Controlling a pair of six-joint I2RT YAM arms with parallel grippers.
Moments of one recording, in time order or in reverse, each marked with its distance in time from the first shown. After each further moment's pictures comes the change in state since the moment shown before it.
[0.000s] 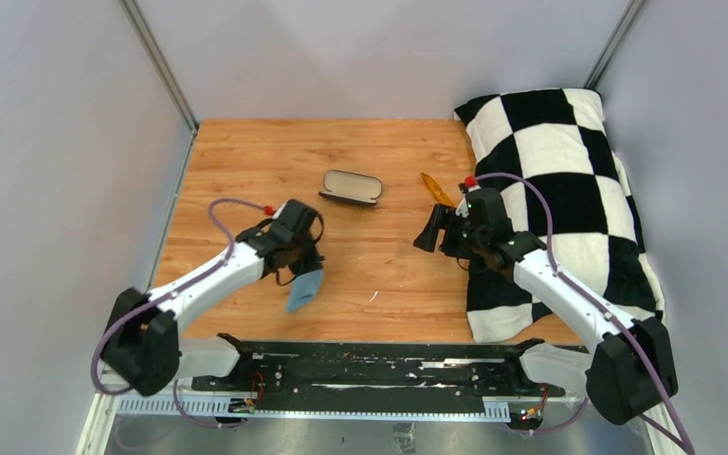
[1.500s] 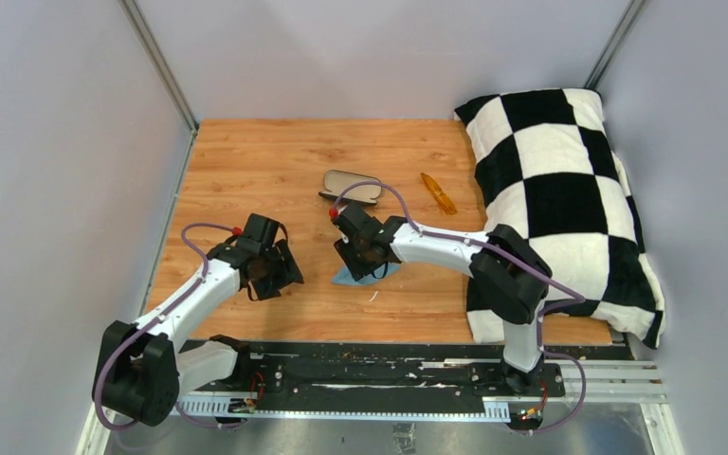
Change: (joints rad) left arm 0.201 -0.090 -0.102 -0.085 0.118 0.145; right arm 0.503 0.726 0.534 -0.148 0.261 -0.300
